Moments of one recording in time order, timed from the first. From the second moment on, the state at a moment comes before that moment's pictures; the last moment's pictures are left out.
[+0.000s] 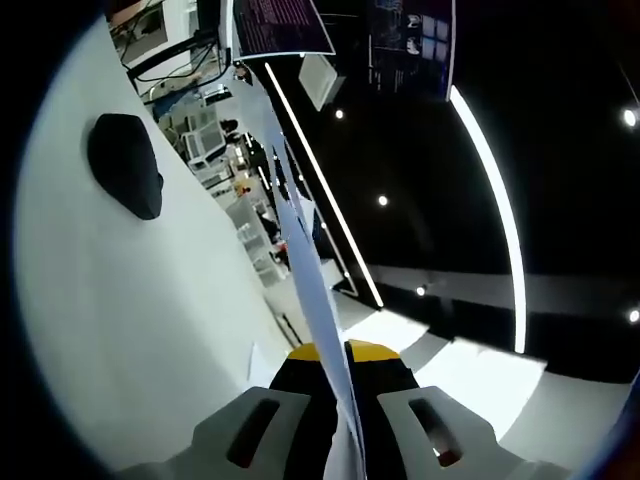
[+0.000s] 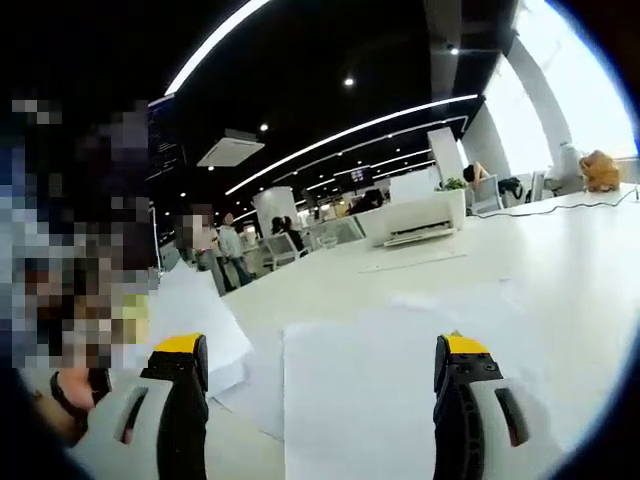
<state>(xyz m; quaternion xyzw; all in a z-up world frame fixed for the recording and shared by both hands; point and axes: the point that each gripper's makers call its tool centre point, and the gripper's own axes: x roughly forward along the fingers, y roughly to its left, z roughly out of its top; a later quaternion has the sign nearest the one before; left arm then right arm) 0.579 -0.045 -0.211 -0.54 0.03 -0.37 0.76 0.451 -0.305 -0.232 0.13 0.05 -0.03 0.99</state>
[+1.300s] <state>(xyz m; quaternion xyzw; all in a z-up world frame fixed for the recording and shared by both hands) 0.575 -0.057 -0.216 -0.48 0.02 -0.42 0.77 0.412 -0.421 -0.270 0.06 0.06 -0.14 0.99</state>
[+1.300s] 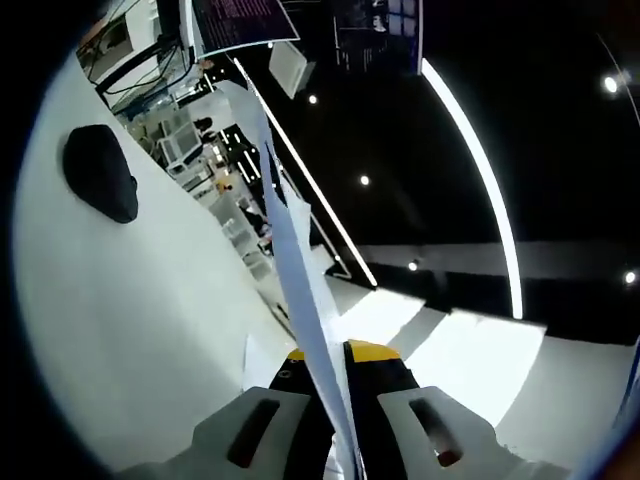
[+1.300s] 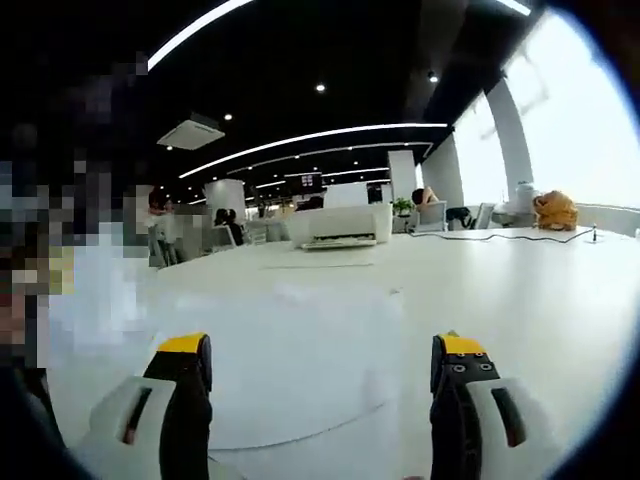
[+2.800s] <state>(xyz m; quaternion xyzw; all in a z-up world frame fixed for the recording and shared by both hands) 0.575 -0.059 -0.218 -0.47 0.02 -0.42 0.78 0.418 -0.385 -0.313 0.02 0.20 -0.08 0.98</state>
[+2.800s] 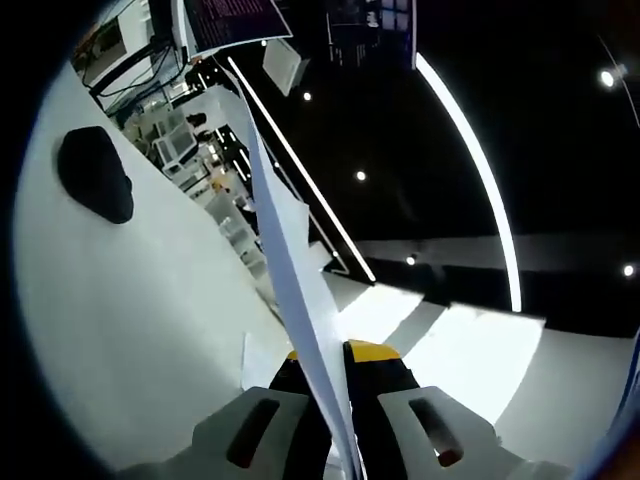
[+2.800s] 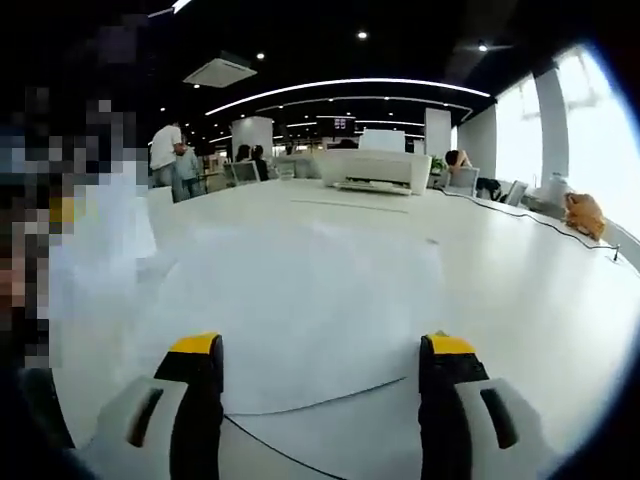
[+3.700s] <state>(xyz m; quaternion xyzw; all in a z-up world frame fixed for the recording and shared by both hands) 0.576 -0.057 -0.219 -0.47 0.02 -0.42 0.77 0.420 -0.391 -0.312 0.02 0.20 -0.10 0.97</state>
